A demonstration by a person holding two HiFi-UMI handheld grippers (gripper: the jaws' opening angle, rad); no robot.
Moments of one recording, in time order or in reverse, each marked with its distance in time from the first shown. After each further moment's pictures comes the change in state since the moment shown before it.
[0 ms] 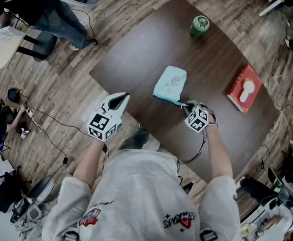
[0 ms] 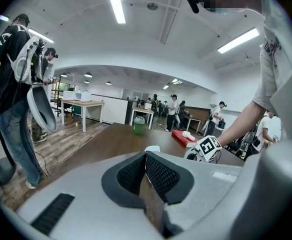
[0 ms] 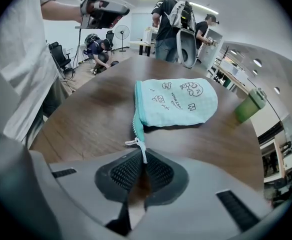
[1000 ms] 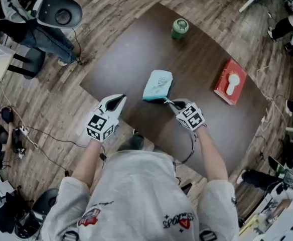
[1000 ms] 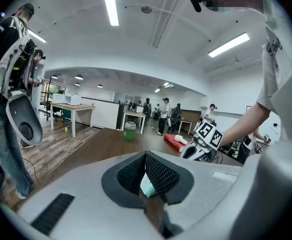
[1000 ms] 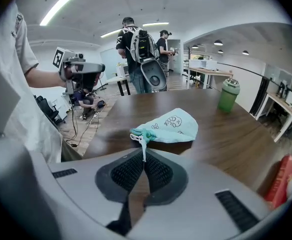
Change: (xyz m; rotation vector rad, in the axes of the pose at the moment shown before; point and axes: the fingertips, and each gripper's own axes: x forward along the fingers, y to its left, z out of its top) left arm 0.013 -0.028 0.026 0.040 -0.041 -0.098; right arm -0.078 -0.004 0.072 0.409 -0.302 0.027
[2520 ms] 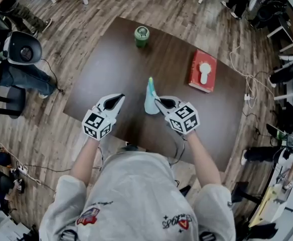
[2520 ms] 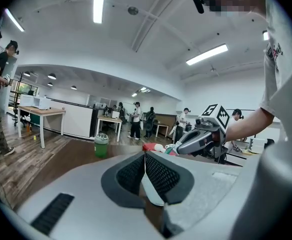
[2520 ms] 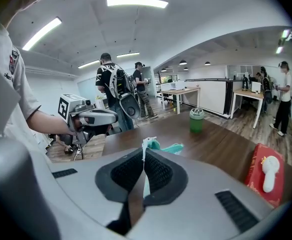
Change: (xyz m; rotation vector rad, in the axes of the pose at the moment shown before) left arm 0.073 -0.060 0.068 0.088 -0.060 -0.289; right arm -0.129 -0.001 0.094 0.241 -0.311 -0.196
